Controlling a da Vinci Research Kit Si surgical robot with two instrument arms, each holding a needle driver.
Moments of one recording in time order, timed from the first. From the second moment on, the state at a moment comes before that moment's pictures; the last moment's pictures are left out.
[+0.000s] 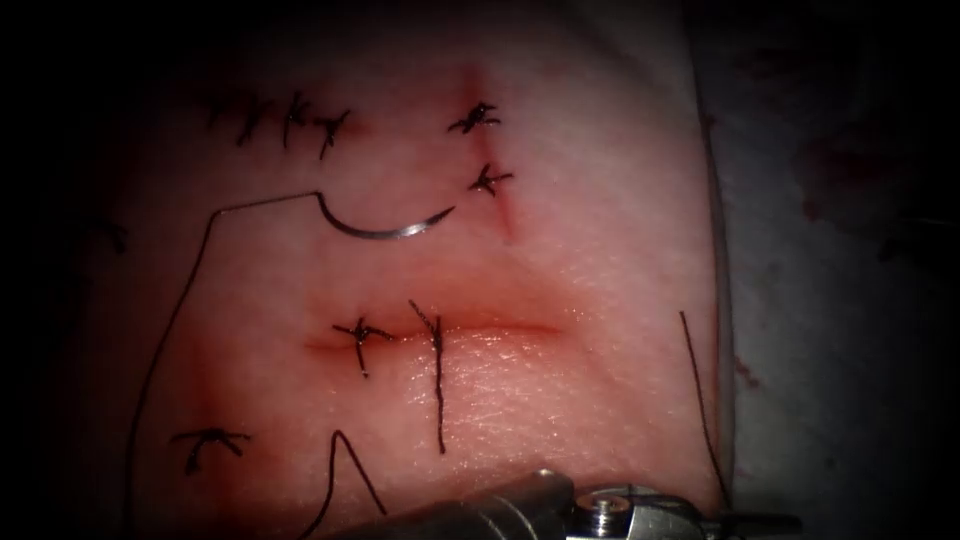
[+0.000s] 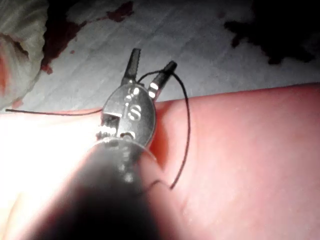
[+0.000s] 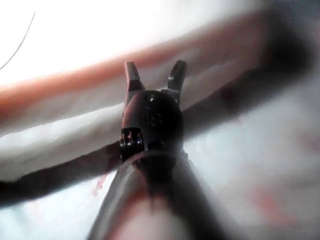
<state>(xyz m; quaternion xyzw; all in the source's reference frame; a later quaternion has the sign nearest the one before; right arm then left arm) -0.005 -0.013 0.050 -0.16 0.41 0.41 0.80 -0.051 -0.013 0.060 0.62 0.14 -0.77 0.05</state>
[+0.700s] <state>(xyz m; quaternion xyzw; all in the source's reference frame) 0.005 -0.017 0.052 -0.12 0.45 0.40 0.79 -0.034 -0.008 0.064 0.50 0.16 -0.85 0.01</state>
